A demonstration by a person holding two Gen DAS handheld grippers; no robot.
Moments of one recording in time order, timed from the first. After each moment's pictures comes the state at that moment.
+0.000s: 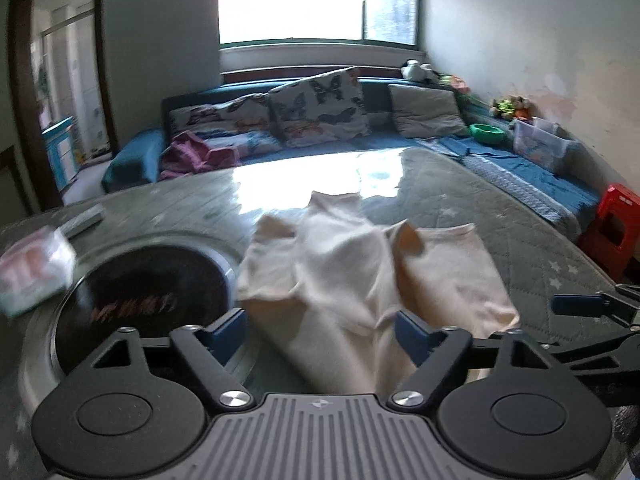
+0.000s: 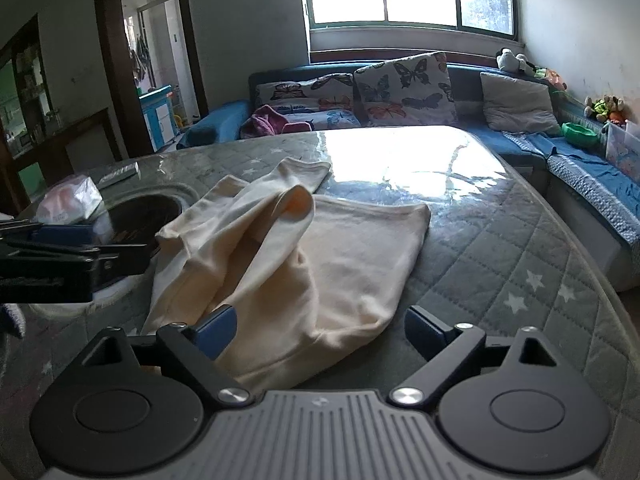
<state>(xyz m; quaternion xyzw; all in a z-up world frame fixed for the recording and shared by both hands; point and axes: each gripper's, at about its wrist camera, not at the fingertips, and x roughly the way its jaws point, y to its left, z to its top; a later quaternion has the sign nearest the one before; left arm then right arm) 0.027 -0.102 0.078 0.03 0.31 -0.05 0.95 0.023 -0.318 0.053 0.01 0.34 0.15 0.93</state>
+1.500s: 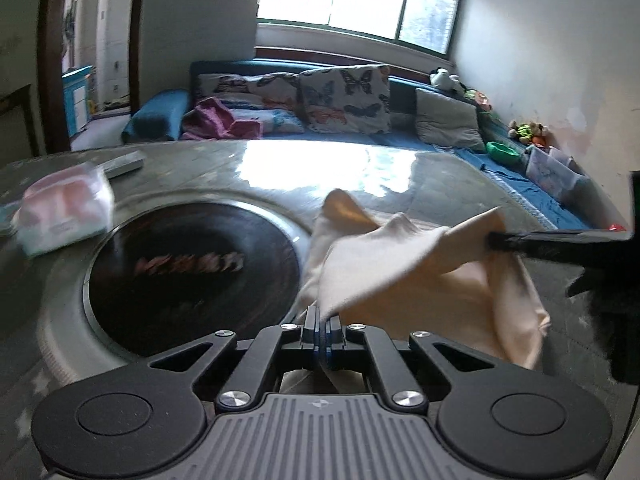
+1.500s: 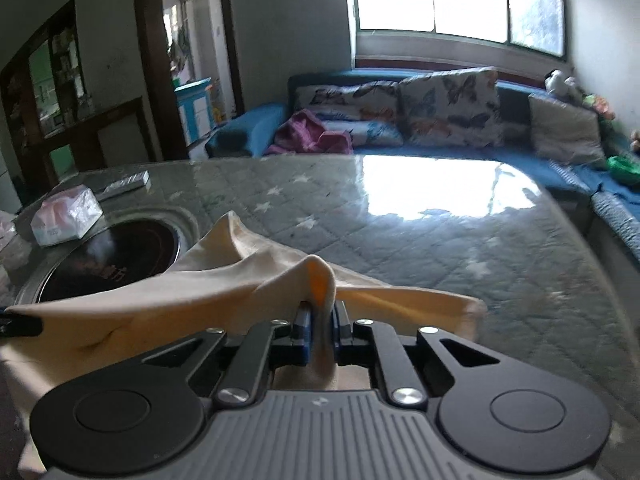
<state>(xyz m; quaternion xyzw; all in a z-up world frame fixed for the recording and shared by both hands) -0.009 -0.008 0.067 -0.07 0.34 -0.02 0.94 0.107 -0.298 0.056 -0.03 0.31 0.20 0.93</state>
